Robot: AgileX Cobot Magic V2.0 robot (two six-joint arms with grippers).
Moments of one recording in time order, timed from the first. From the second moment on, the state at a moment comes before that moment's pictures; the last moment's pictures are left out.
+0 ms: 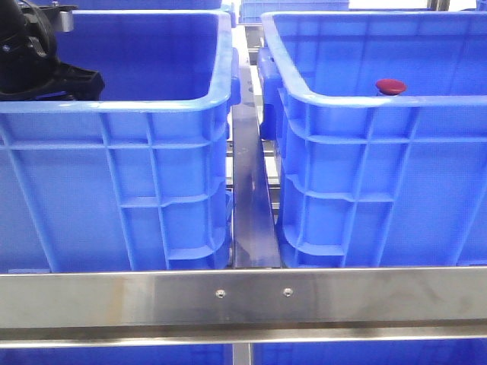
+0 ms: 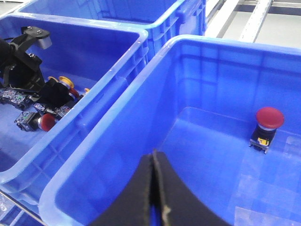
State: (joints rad) left arm -0.17 1.86 -1.42 -0.04 0.71 0.07; right arm 0.02 0.81 -0.60 1.32 0.49 -1.33
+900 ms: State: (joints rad) left arm -0.17 1.60 -1.42 -0.33 0.79 0.36; right arm 0.02 0.81 -0.60 1.32 0.49 -1.33
